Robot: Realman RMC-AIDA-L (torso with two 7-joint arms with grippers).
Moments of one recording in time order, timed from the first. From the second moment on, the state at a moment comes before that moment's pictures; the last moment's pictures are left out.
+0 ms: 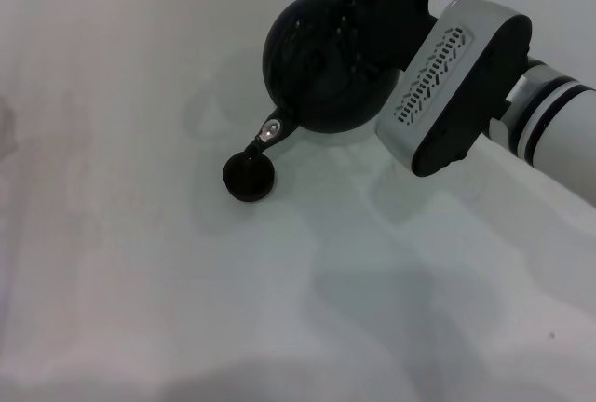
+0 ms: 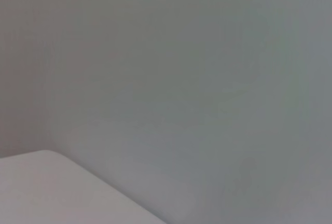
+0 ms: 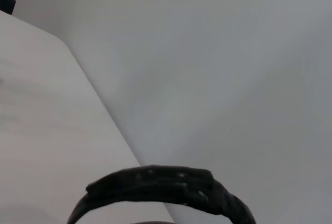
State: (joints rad) left arm -0.30 -2.08 -0.53 -0.12 -1.34 -1.19 2.51; right arm 0.17 2.01 -2.16 -1.36 -1.87 0.02 1.50
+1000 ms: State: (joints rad) left arm -0.30 -2.08 -0.53 -0.12 -1.35 -1.19 2.51; right arm 0.17 2.01 -2.19 -1.36 -1.87 0.08 1.47
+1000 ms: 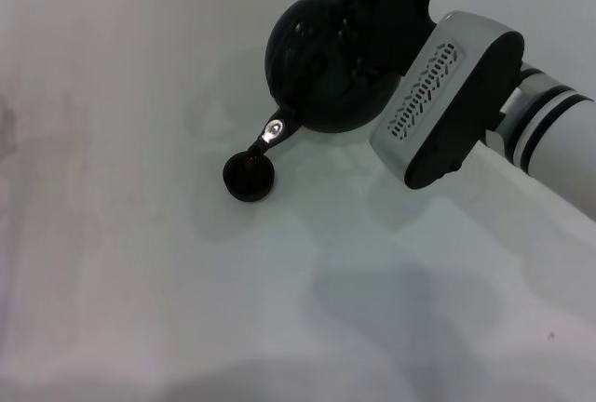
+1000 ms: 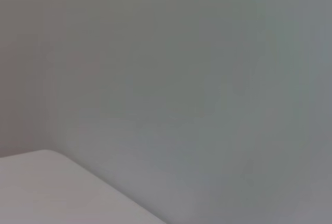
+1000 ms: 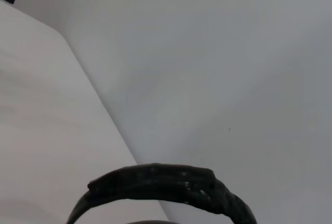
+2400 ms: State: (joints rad) left arm -0.30 -2.08 -0.53 -0.12 -1.35 -1.19 2.48; right arm 0.11 2.01 -2.05 -1.38 -1.53 -0.01 1.48
